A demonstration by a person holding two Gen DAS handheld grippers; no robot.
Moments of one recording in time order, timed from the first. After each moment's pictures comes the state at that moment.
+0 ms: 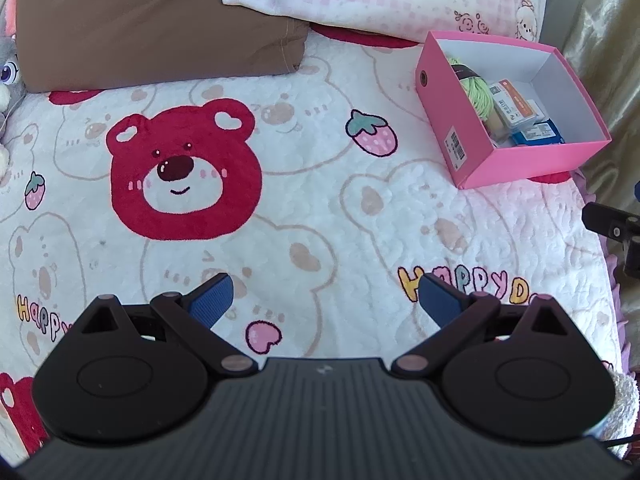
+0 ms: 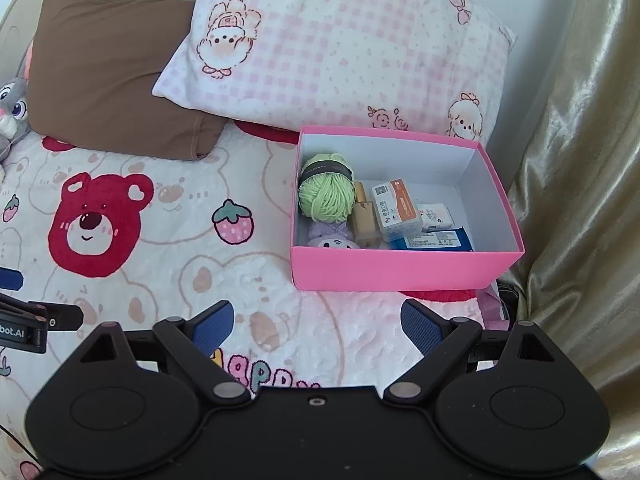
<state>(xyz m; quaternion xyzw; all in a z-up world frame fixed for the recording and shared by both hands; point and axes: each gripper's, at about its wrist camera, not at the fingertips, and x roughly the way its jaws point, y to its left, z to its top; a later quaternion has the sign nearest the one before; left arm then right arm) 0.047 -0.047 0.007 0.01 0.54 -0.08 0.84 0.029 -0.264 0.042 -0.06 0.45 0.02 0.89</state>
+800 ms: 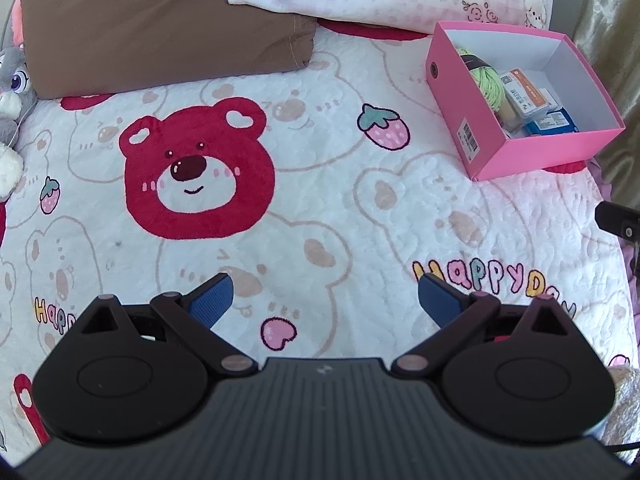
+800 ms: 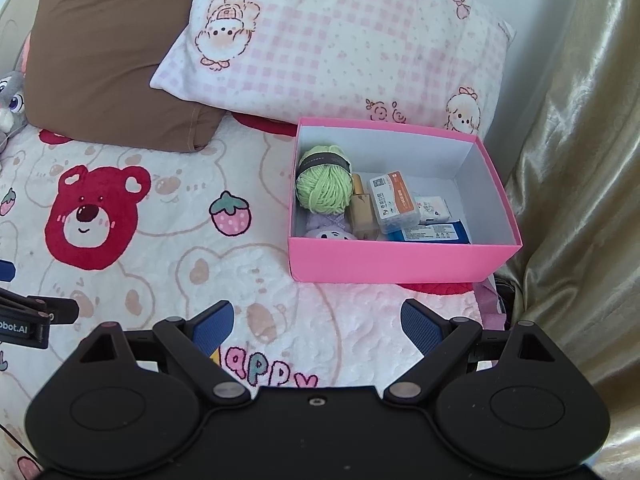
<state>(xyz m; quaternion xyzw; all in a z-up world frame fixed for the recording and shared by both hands) 0.048 -0.050 0.007 0.04 0.55 -0.07 0.83 0.027 -0.264 0.039 -0.07 0.45 0.02 0.89</state>
